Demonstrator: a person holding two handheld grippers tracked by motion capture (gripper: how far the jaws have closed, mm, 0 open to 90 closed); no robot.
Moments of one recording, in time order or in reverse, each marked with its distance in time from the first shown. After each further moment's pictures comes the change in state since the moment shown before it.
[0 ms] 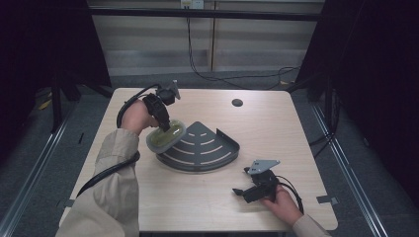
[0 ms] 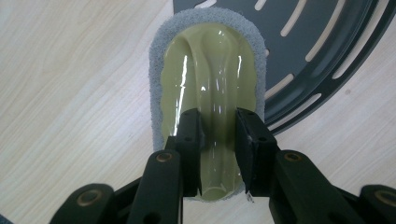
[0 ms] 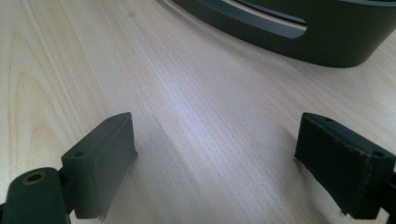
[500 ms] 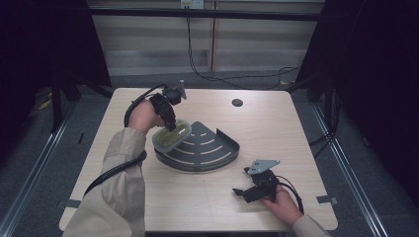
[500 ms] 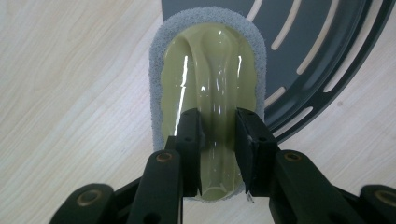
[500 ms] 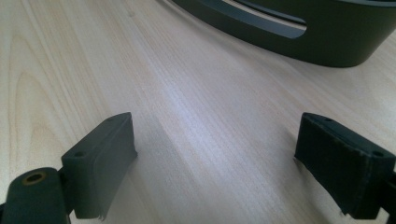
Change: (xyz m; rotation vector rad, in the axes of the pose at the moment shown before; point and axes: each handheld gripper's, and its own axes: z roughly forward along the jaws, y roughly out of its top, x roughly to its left) left arm -0.008 0.014 0.005 -0.008 -0.005 0.018; right arm 0.000 0.000 0.000 0.001 -0.002 0.000
